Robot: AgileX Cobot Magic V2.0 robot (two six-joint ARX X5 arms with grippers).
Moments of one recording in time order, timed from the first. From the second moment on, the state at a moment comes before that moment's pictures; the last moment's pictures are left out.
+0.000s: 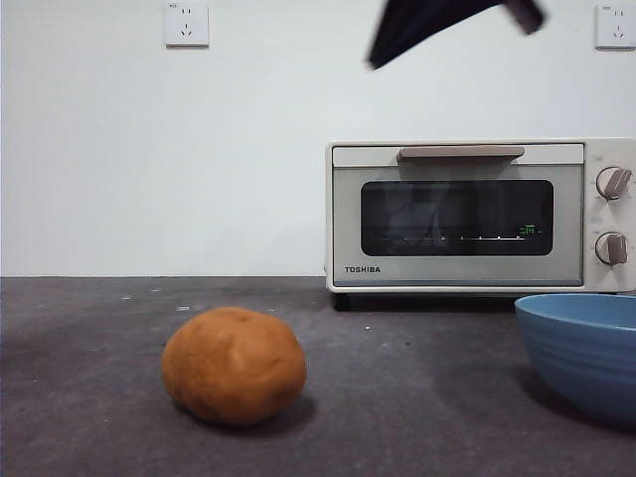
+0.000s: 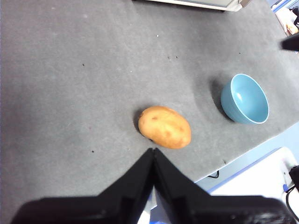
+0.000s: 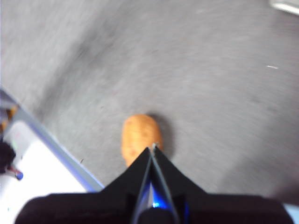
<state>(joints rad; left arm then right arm) 0.00 0.66 0.85 -1.04 0.61 -0.05 0.69 1.37 1.32 -0.85 -0.28 0.17</state>
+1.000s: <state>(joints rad) 0.00 0.71 0.85 -1.06 0.61 0.05 0.89 1.87 1.46 -0.87 -0.16 0.05</state>
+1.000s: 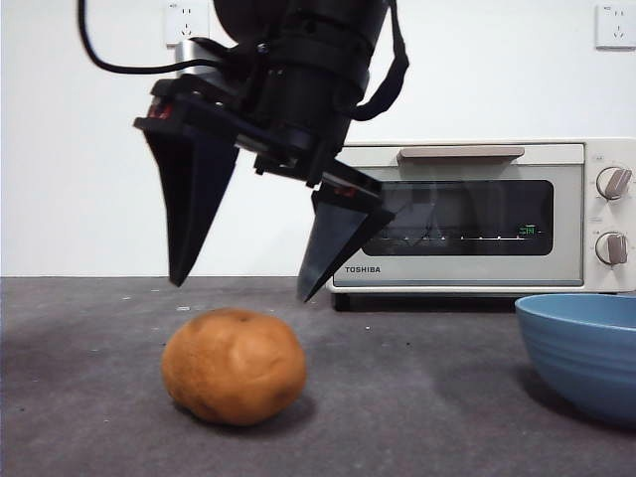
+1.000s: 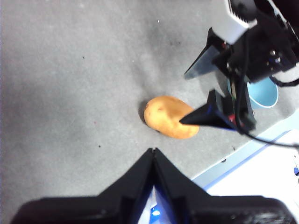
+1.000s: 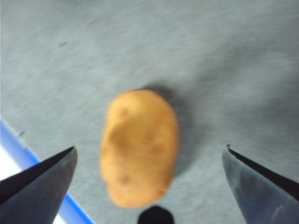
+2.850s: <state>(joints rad) 0.00 0.76 0.85 -1.06 0.61 0.09 0.66 1.44 1.56 -1.31 0.07 0.00</state>
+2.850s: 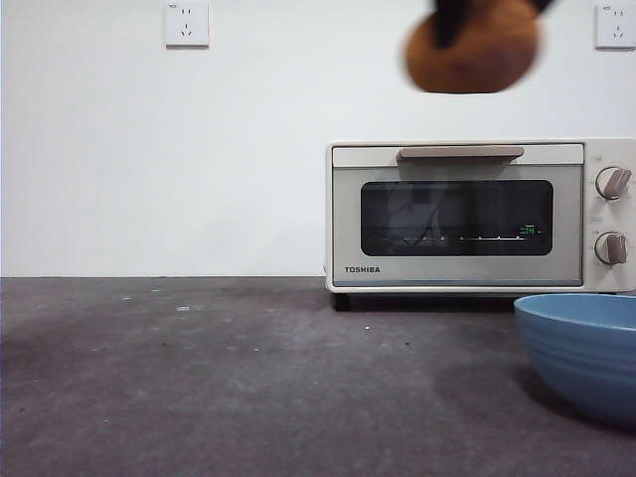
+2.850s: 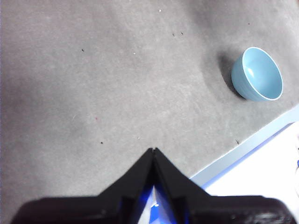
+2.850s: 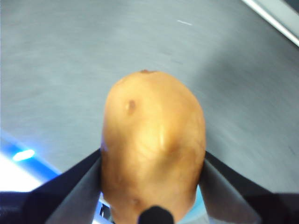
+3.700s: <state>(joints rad) 0.00 0.81 0.85 -1.00 0.61 0.08 0.43 1.27 0.91 -0.93 -0.08 0.07</state>
